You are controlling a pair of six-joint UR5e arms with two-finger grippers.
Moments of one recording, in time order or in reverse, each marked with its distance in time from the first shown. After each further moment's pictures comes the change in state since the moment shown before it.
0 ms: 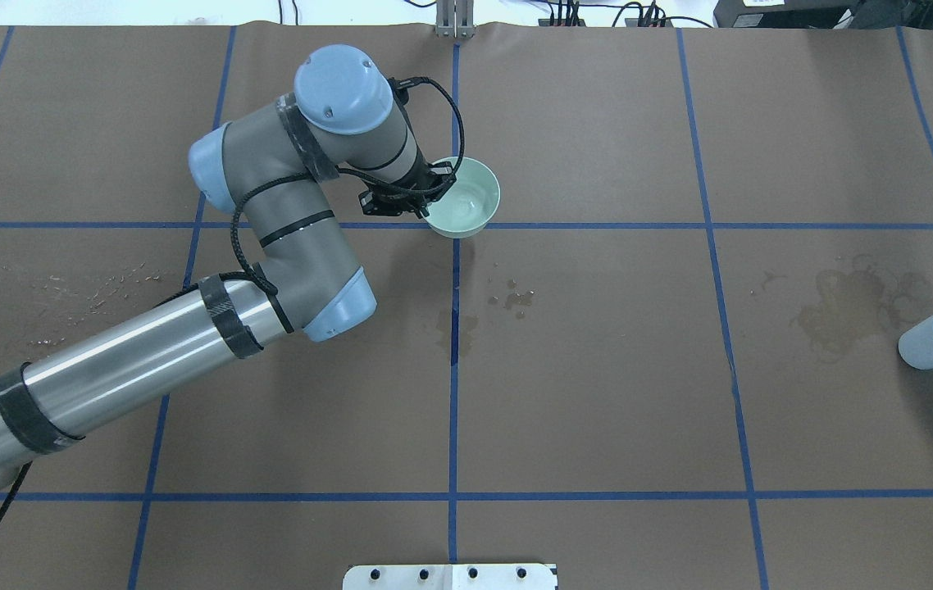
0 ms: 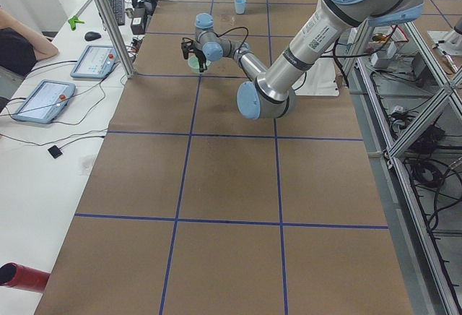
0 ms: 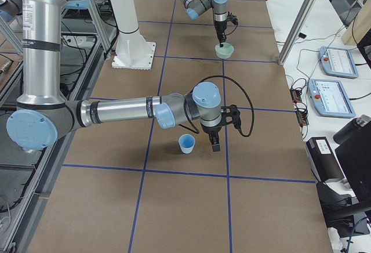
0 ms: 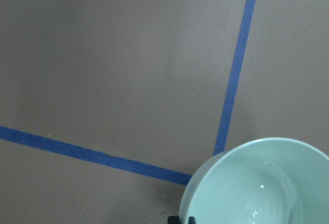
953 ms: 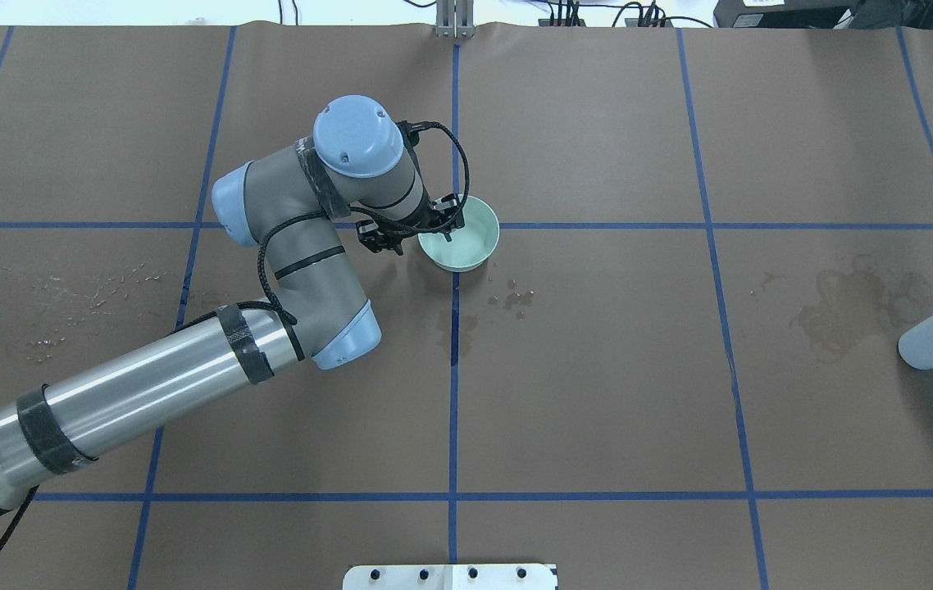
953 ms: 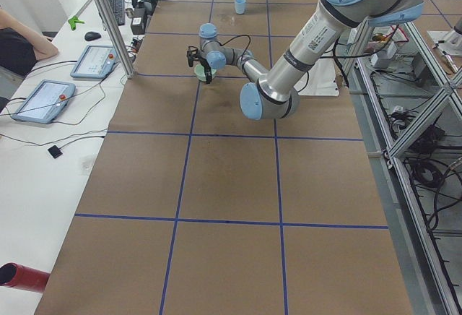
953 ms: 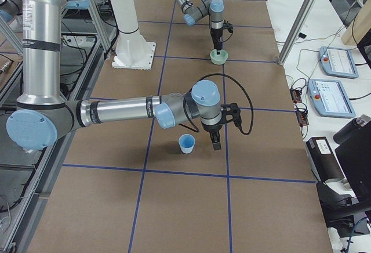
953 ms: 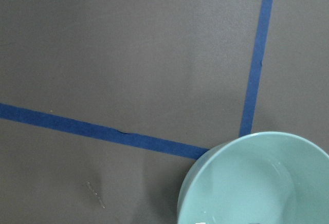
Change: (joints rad) left arm 0.077 -0.025 0.129 -0.087 0.038 0.042; right arm 0.000 0.001 0.007 0.021 -0.010 0.018
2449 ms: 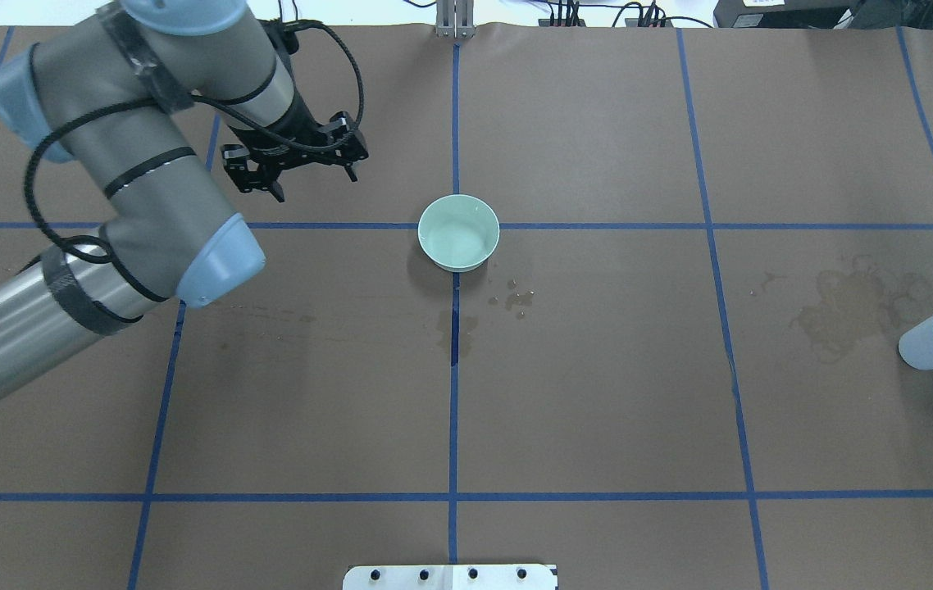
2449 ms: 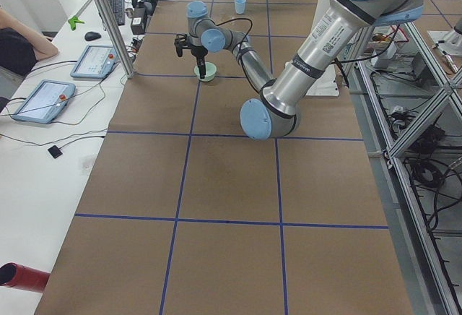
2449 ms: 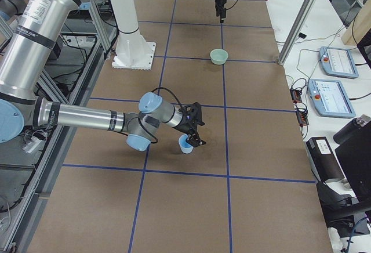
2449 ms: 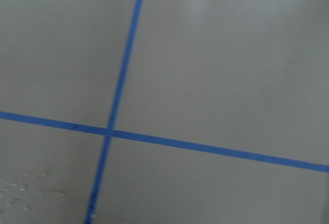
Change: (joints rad) left arm -0.178 0.122 -0.396 0.405 -0.160 0.124; right arm -0.342 -0.310 -0.001 0.944 -0.520 0.640
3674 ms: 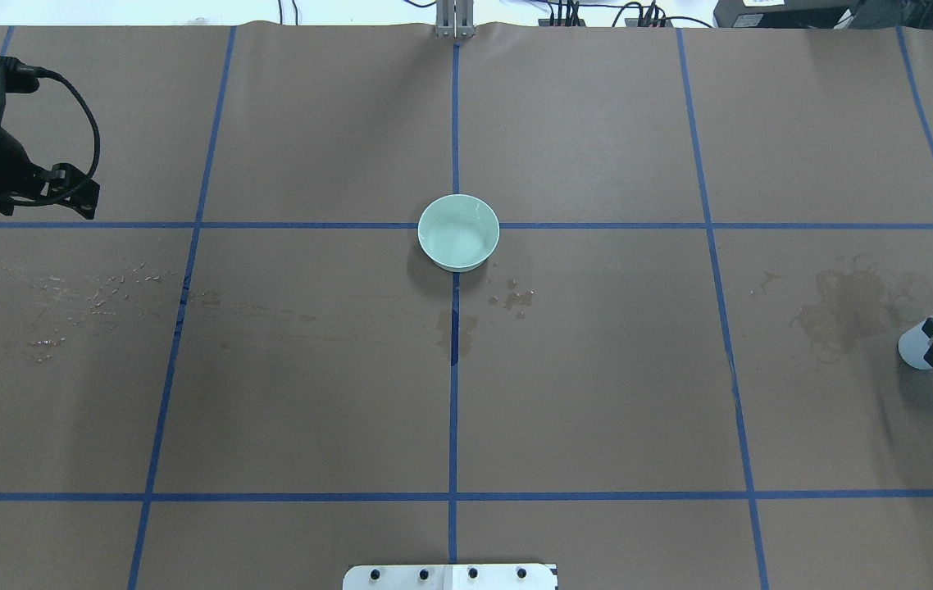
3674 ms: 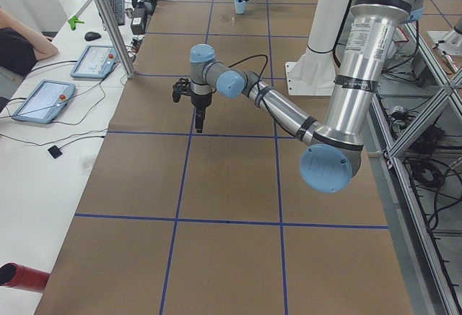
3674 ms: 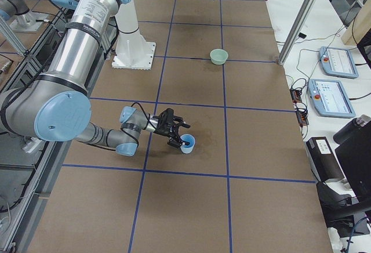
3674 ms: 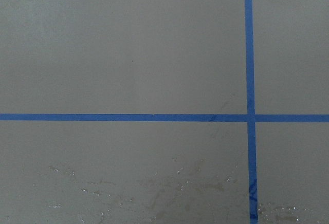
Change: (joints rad) left arm -0.211 0.545 -0.331 0.044 0.049 0.551; right arm -0.862 -0.158 -0.134 0.307 -1.076 0.409
